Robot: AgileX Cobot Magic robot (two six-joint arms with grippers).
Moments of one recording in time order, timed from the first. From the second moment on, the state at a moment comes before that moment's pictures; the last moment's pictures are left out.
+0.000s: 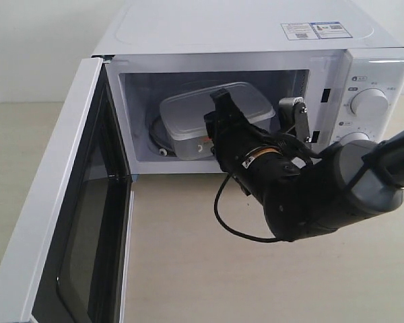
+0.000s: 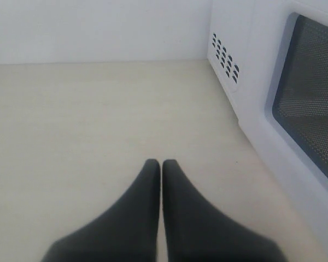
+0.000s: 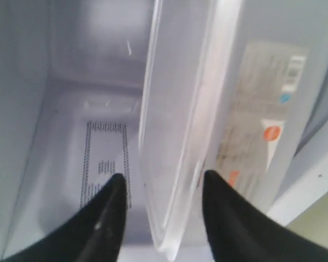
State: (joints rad) left arm 0.07 0.00 0.00 0.01 0.34 -0.01; right arm 0.61 1.96 -0.86 0.42 -0.85 1.13
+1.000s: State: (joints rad) left arm 0.07 0.00 0.00 0.01 0.34 -0.01; right arm 0.57 1.96 -0.82 0.17 -0.83 -0.10
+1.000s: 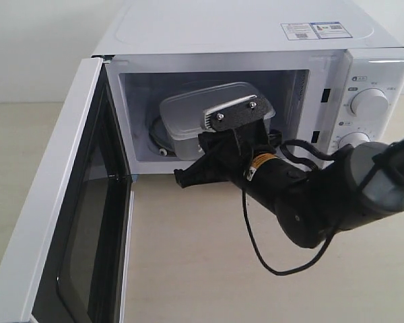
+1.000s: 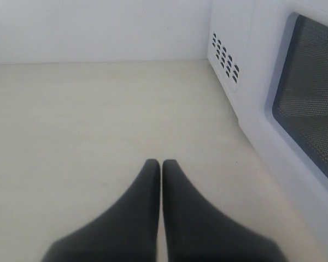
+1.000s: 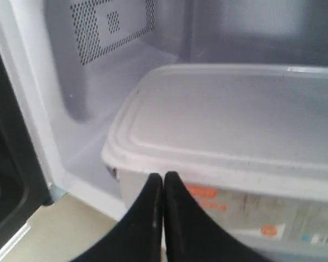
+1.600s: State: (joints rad) left arm 0.07 0.00 0.00 0.01 0.34 -0.01; right arm 0.57 2.14 -1.02 0.32 -0.80 -0.18
